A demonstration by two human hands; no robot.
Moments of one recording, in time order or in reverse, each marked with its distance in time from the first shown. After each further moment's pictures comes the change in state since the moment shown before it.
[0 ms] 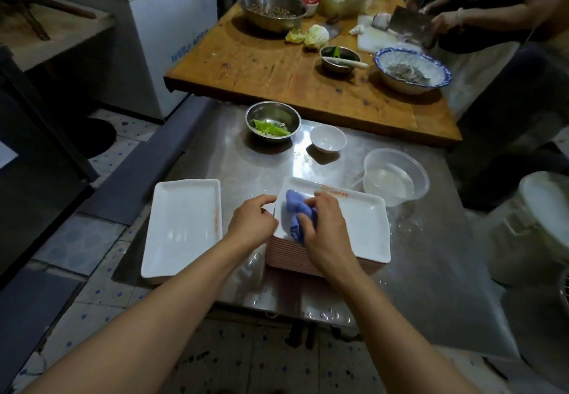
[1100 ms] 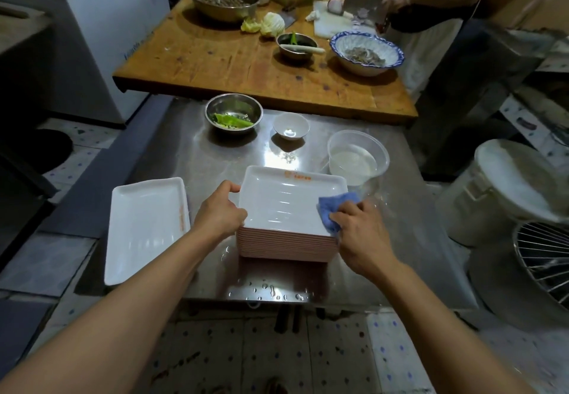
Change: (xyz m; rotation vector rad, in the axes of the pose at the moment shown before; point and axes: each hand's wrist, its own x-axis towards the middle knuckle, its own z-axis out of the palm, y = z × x) left_hand 0.000 0.005 0.007 0.115 -0.028 0.038; right_hand -0.024 0.087 -0.069 -0.765 -0.125 -0.101
